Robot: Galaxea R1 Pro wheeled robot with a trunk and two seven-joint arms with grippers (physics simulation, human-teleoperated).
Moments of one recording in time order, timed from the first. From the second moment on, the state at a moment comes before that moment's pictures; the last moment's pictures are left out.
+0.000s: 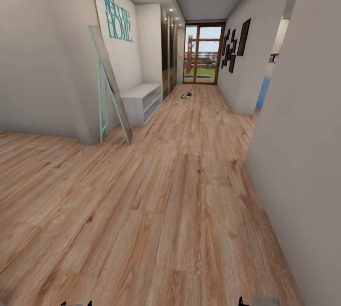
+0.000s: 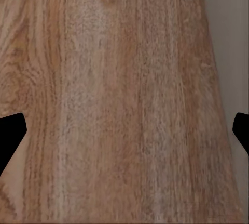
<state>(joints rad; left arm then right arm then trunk) -0.21 0.17 0.35 -0.26 -0.04 -0.58 -0.38 -0.39 -0.02 -0.09 -0.03 0.16 -0.48 -0.34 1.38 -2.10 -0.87</state>
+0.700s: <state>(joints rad) -0.21 0.17 0.35 -0.27 -0.04 -0.58 -0.38 -0.39 -0.02 -0.09 -0.03 0.16 -0.48 -0.34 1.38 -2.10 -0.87</state>
